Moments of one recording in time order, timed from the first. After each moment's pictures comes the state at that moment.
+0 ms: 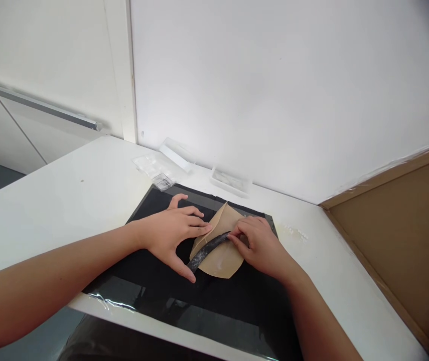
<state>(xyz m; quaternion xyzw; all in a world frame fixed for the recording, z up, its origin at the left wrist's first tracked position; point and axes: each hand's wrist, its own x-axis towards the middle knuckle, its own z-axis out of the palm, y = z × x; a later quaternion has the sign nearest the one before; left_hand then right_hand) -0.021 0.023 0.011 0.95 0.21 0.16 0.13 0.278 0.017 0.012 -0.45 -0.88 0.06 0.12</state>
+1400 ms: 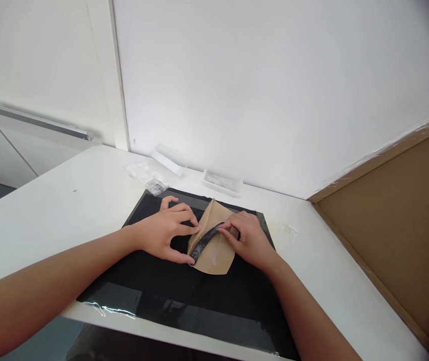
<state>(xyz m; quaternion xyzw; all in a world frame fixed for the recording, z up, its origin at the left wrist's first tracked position) -0.022 0.029 0.002 0.94 0.20 0.25 0.09 0.278 0.022 -0.004 -0.46 -0.86 0.05 0.21</state>
